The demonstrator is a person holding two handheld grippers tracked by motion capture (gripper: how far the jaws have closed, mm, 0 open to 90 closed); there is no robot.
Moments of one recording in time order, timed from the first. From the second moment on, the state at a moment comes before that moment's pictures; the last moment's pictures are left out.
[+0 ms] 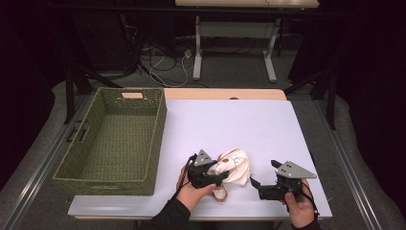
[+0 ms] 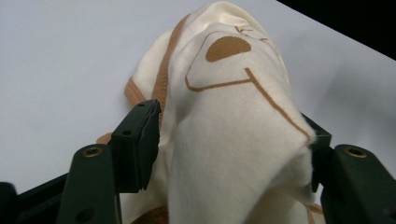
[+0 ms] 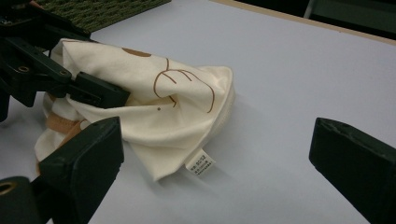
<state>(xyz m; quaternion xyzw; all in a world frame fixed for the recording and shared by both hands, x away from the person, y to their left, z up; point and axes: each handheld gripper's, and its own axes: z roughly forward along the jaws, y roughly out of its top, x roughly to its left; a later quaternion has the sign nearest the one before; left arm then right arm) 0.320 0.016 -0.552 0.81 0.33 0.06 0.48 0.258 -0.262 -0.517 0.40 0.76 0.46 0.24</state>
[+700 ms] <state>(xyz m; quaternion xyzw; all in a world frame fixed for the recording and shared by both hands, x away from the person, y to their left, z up) 0.314 0.040 -0.526 0.80 0.32 0.05 0.51 0.261 -0.255 -0.520 0.39 0.76 0.46 0.24</state>
